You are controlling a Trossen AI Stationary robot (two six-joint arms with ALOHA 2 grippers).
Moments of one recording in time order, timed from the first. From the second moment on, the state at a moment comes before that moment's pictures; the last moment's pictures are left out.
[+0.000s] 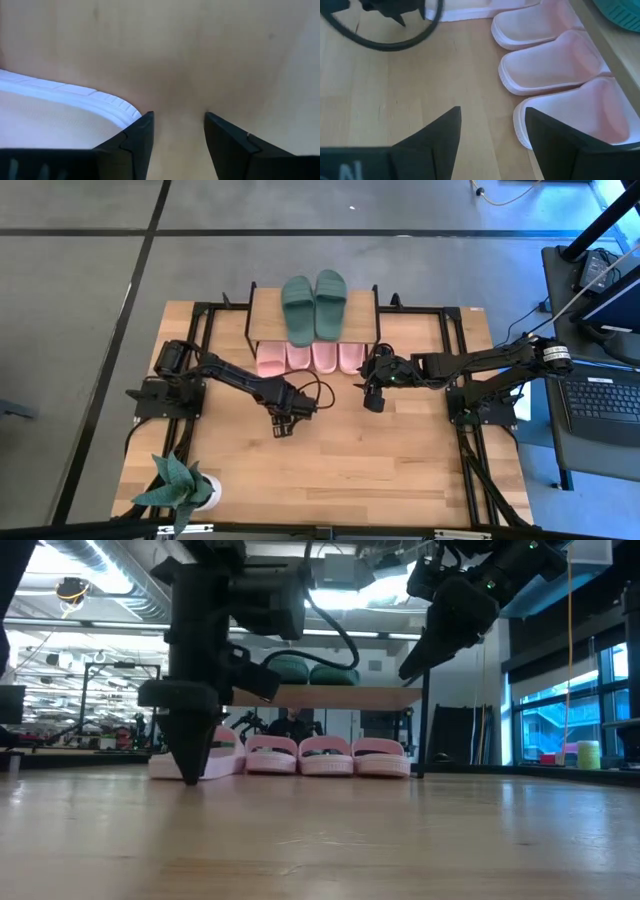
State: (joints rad) left arm -0.12 1.88 1.16 -0.87 -0.18 -0.36; right arm 0.00 1.32 0.81 -0.25 0.24 0.07
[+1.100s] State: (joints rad) left arm 0.09 1.88 1.15 -0.86 -0.27 -0.16; right arm 0.00 1.32 0.81 -0.25 0.24 0.07
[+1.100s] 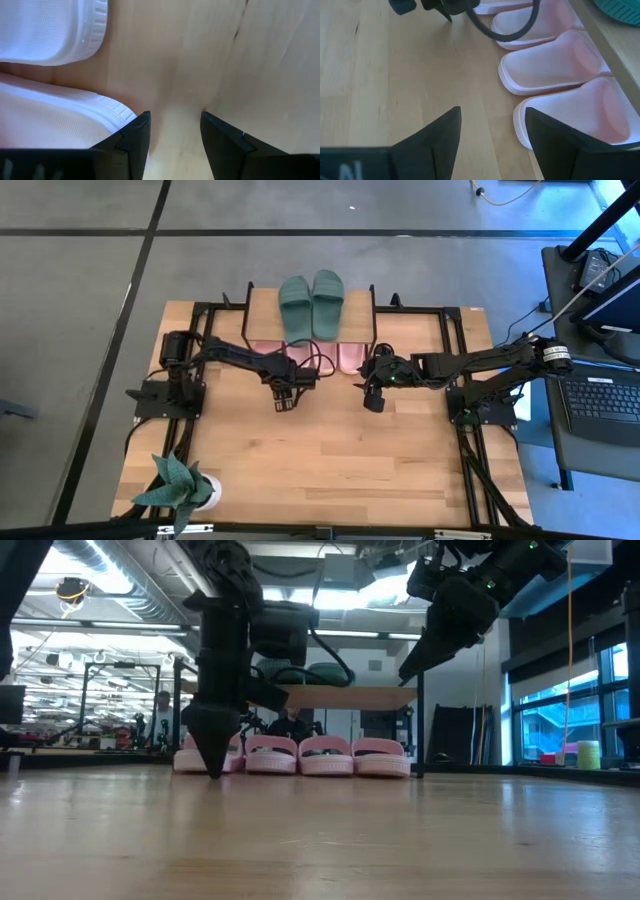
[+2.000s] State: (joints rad) left arm 0.15 1.80 1.15 -0.85 -0.12 -0.05; right arm 0.00 1.32 0.81 -0.25 0.24 0.07
